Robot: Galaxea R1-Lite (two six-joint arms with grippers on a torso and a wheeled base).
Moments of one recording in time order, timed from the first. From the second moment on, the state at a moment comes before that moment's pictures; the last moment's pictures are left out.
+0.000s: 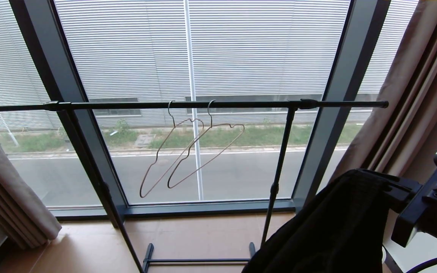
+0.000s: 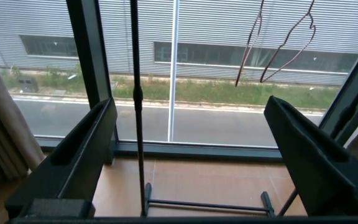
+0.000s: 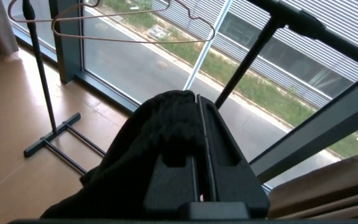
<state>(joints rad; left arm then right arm) -0.01 0.01 0.00 -0.07 0.08 -0.02 0.56 1.15 -0.43 -0.55 -0.11 -0.25</state>
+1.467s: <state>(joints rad) -0.56 1.36 -0.57 -0.28 0.04 -0.49 0.67 1.44 -0.74 -0.27 -0.17 0.07</state>
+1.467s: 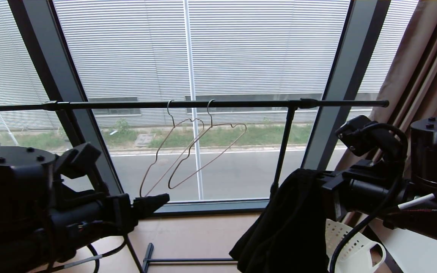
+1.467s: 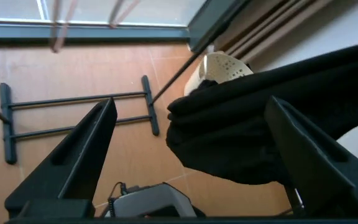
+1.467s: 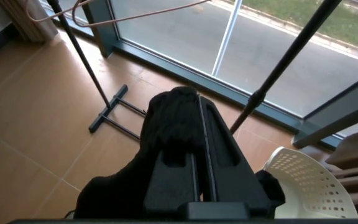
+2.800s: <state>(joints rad) -0.80 1.73 -0.70 -0.44 0.08 -0.58 0.87 1.79 -1.16 -0.27 -0.54 0.21</state>
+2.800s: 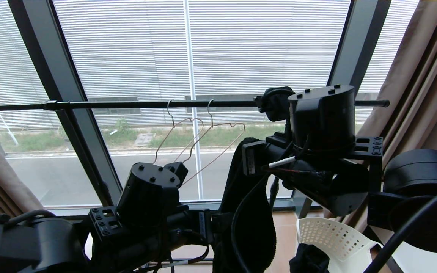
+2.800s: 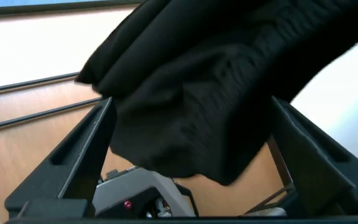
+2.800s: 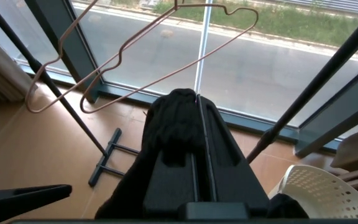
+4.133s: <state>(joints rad) -0.85 1.89 -0.68 -0.44 0.20 -0.57 0.77 1.68 -1.15 -0.26 -0.55 0.24</state>
